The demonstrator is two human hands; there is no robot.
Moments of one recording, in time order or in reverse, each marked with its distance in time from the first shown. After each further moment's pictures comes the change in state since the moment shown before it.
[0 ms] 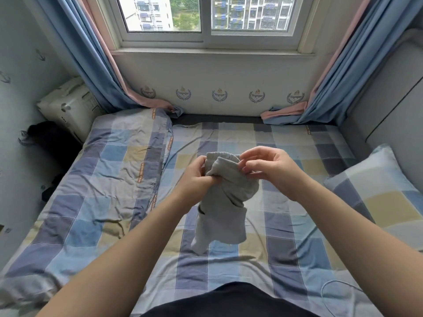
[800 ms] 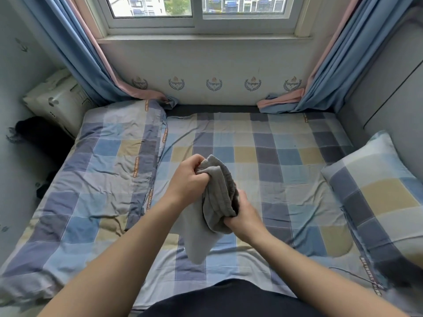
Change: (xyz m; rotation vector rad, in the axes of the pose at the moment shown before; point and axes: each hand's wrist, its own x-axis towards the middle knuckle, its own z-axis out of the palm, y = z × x) left_hand 0.019 -0.024 -0.001 0.320 0.070 0.095; right_hand -0.027 0.130 0.073 -0.372 0.199 0.270
